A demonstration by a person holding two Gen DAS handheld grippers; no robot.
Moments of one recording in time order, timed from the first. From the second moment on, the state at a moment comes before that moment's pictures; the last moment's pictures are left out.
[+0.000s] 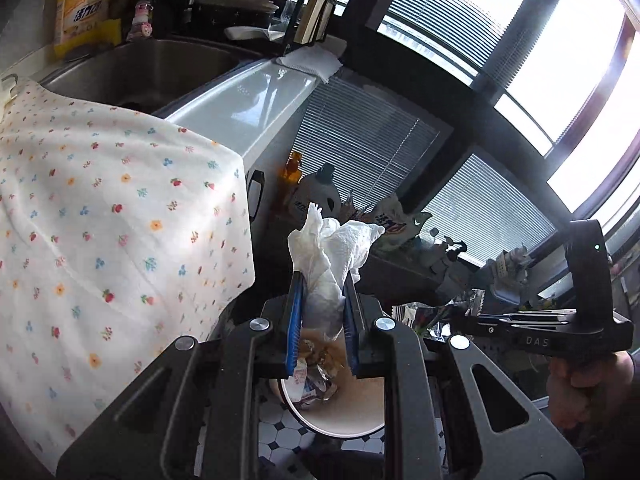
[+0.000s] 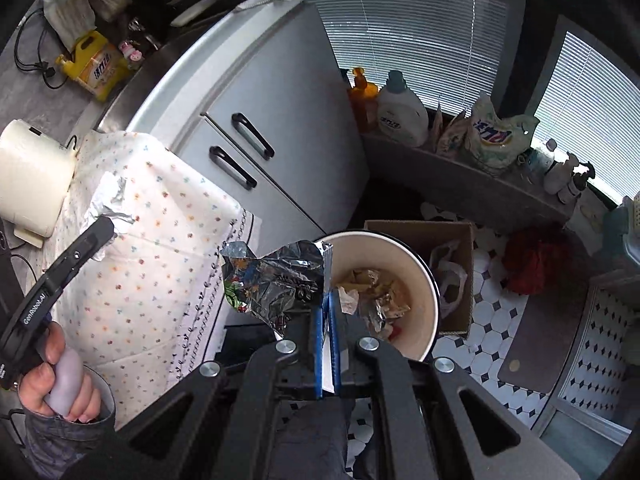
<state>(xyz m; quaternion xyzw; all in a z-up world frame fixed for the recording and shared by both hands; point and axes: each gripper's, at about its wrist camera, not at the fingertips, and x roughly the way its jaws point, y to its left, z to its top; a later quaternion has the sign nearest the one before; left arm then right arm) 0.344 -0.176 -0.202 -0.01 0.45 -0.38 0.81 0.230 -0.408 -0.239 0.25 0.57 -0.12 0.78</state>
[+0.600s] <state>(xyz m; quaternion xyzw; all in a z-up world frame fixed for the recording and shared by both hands) 0.285 -0.205 -0.306 -0.02 0.55 -0.29 0.79 0.201 -0.438 -0.343 0.21 0.67 -0.06 0.71</state>
